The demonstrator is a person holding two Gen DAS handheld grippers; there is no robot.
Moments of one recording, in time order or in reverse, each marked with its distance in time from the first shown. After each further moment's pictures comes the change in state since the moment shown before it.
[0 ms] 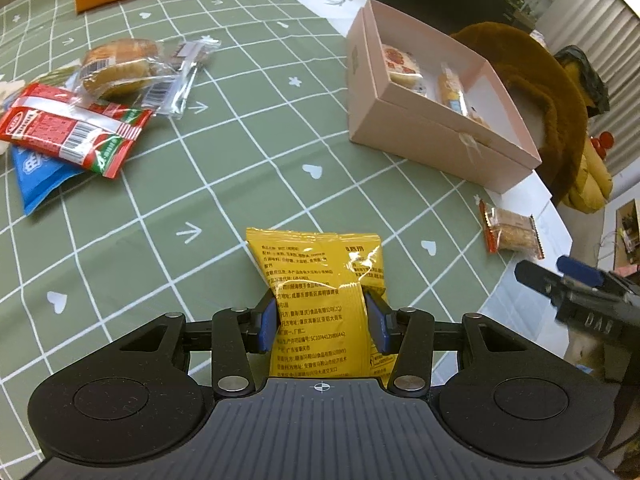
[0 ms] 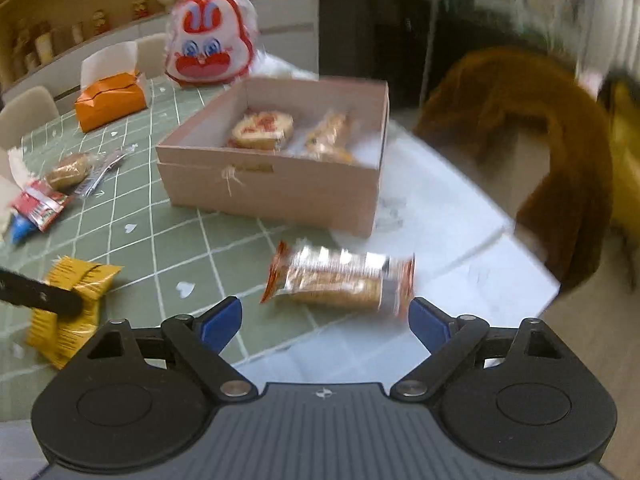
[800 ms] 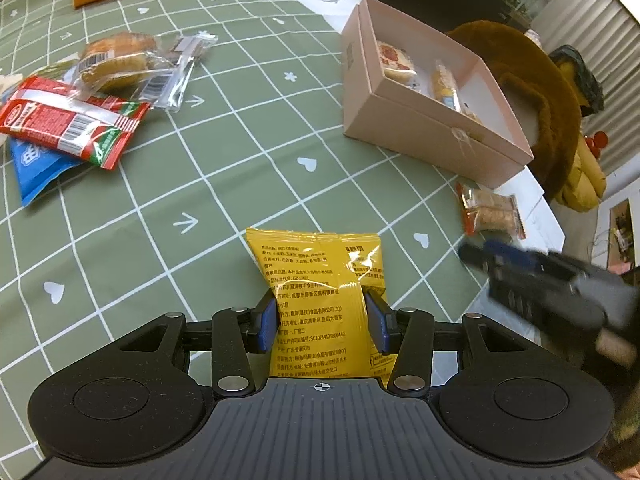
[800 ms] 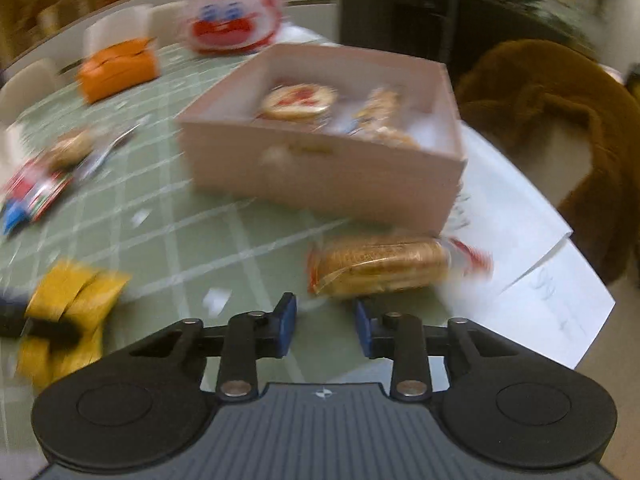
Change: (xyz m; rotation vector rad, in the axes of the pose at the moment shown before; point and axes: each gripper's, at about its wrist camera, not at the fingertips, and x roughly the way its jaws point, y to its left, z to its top) left arm -0.003 0.000 -0.004 -0.001 0.009 -0.020; right arm 0.037 0.053 -0.014 -0.162 0.022 0.016
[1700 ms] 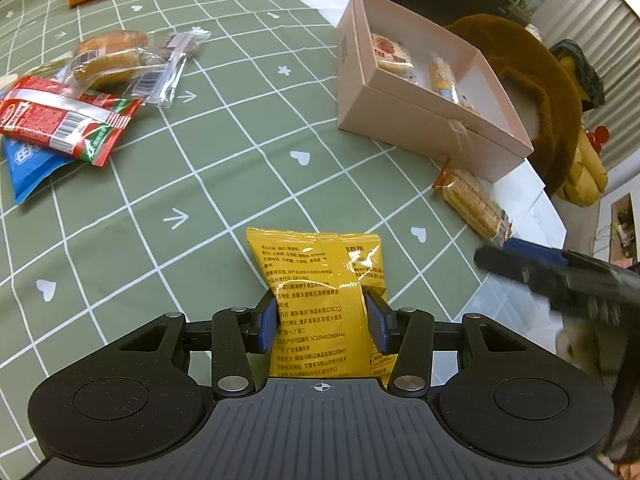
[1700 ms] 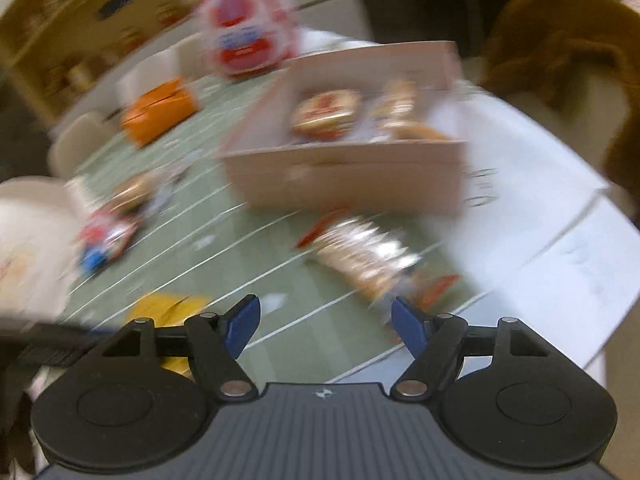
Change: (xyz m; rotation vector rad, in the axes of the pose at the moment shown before) left arm 0.006 -0.005 -0.001 0.007 0.011 0.009; right arm -0.017 -0.031 0.017 0.135 0.009 0.282
